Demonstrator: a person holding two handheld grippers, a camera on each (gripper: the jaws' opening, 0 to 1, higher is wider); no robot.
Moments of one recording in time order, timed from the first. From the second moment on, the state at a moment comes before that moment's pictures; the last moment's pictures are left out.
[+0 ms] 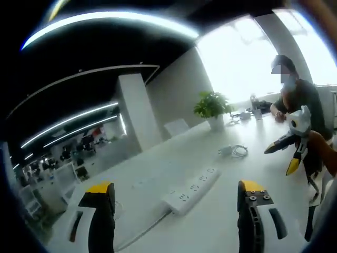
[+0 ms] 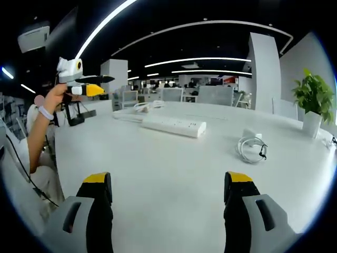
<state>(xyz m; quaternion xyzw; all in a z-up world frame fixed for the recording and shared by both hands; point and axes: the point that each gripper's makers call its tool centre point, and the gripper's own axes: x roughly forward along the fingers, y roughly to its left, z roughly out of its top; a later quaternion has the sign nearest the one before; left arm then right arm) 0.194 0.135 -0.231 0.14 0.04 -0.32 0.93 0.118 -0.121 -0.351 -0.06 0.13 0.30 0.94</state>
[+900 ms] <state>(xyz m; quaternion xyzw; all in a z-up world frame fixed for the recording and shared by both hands) 0.165 0.161 -0.243 0.11 0.01 -0.28 0.95 0.120 -0.116 -0.355 -0.05 0.13 0.30 0.94</state>
